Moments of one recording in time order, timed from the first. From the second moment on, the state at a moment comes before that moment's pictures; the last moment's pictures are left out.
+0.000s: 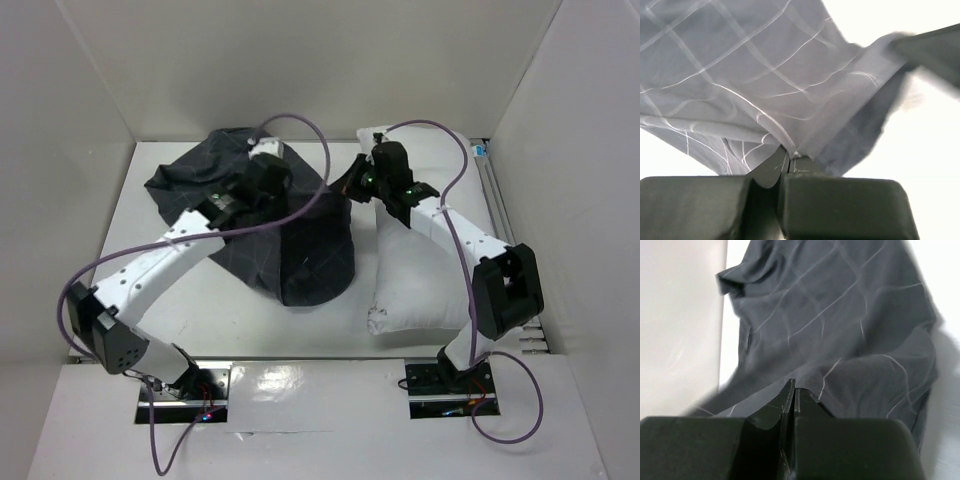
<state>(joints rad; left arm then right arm) -0.71 1.49 1.49 -0.77 -0.41 -0.58 0.42 1.61 1.27 -0.10 -0.20 0.80</state>
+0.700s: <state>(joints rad) -0.49 1.50 1.61 -0.89 0.05 -0.48 0.73 1.15 0.95 -0.33 -0.08 0.57</state>
